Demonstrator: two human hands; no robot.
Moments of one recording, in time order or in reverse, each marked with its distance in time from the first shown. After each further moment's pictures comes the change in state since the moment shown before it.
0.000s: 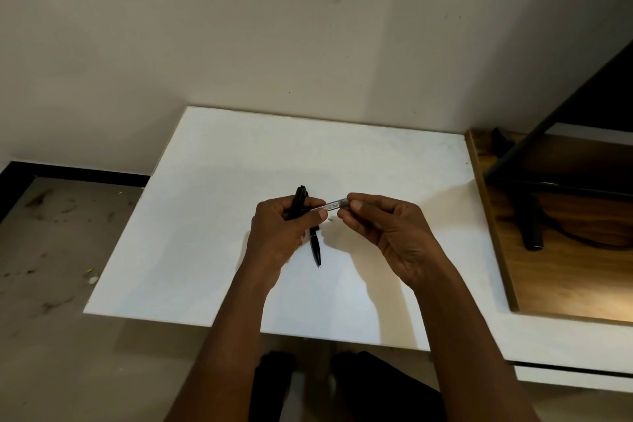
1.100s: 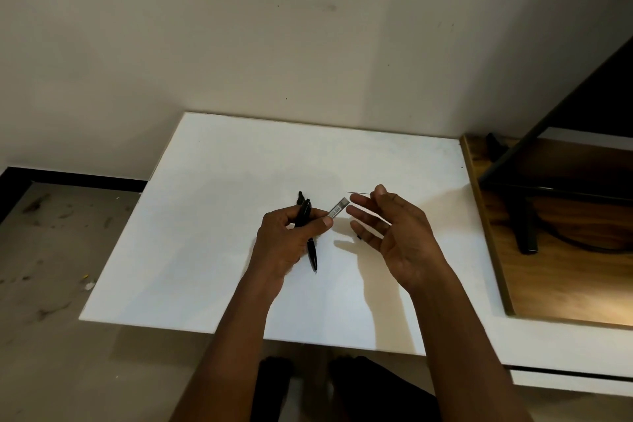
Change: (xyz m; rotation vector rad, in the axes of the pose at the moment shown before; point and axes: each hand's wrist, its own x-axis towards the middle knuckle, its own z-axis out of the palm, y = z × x) left_hand -0.001 -0.005 0.009 0.012 -0.005 -0.091; right_hand -0.005 -0.009 0.004 0.050 0.145 -0.022
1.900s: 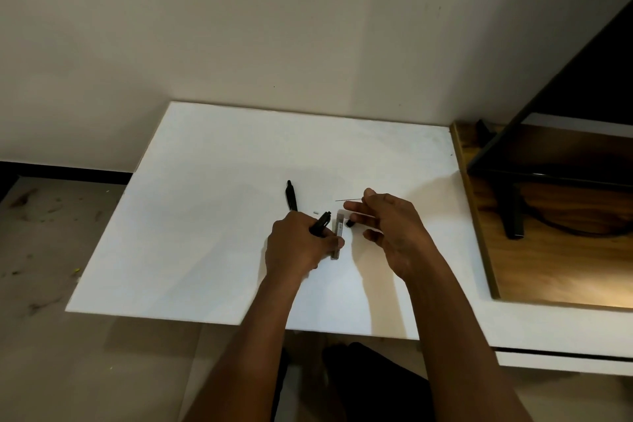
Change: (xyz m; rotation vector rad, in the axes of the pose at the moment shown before) left_hand -0.005 -0.016 0.035 0.642 0.017 0.015; right_hand -0.001 -0.001 -0.013 -0.413 0.139 0.079
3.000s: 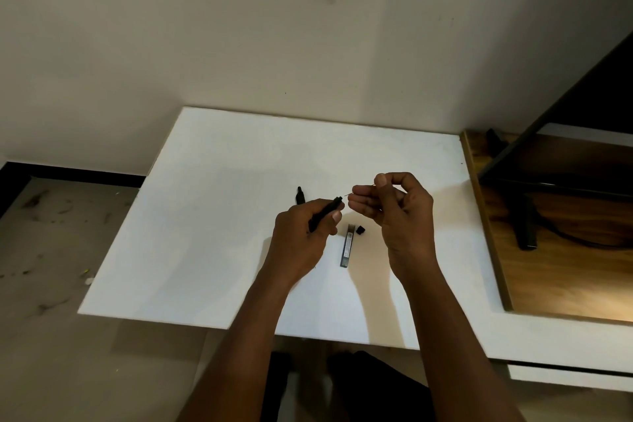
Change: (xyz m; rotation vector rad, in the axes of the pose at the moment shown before) left_hand -0.003 0.004 -0.025 -0.192 0.059 0.335; right_hand -0.005 -0.007 0.019 0.143 0.025 -0.477
